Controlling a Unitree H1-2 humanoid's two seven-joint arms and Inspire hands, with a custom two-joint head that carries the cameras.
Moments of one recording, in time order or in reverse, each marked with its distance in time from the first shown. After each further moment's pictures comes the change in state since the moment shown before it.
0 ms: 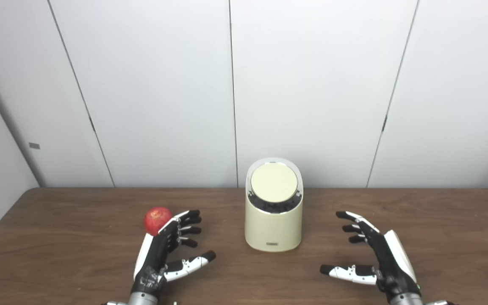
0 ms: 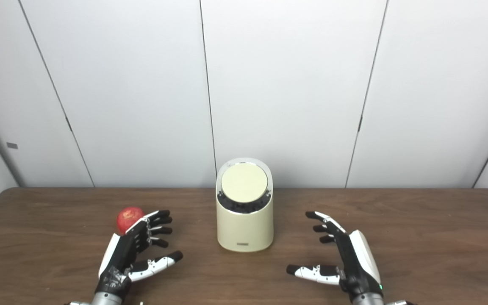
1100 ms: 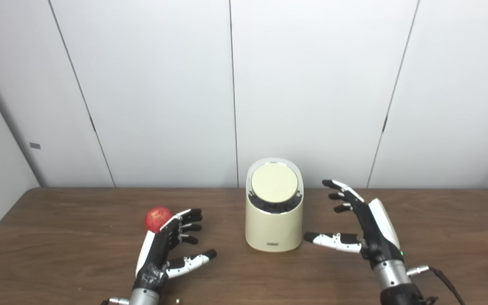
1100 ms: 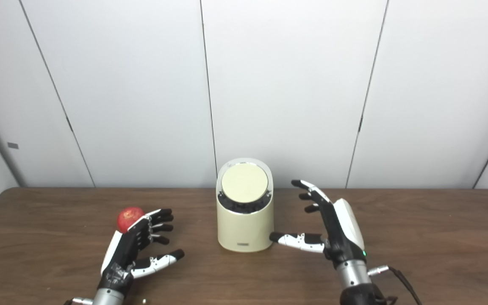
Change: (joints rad) left arm -0.033 -0.003 0.000 0.044 0.018 -0.017 0.008; right arm -0.163 0.020 0.028 -0.011 -0.054 0.053 0.005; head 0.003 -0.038
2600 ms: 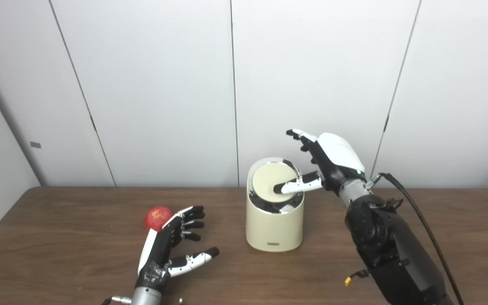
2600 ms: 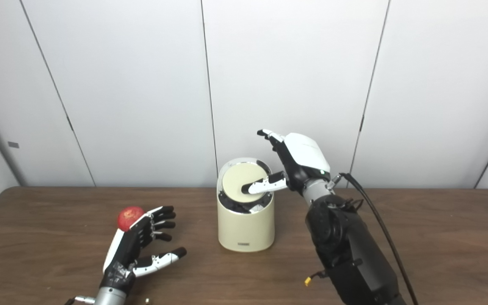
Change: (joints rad) left arm 0.002 -0.010 -0.001 -0.006 -0.002 -0.017 -0.006; right arm -0.379 -0.073 0.203 0.129 -0.277 0.275 0.214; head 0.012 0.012
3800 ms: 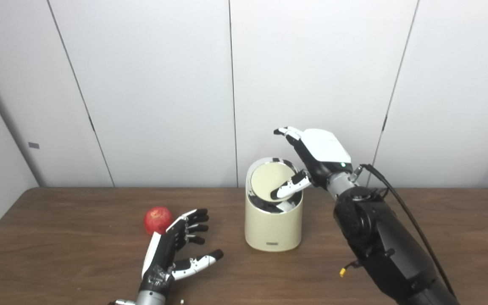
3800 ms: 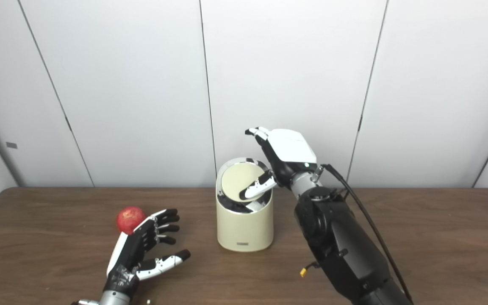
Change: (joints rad) left arm 0.020 -0.018 -0.005 -0.033 -0.001 0.033 -0.008; right arm -0.070 -0.020 0.096 0.041 -0.104 0.023 0.032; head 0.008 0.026
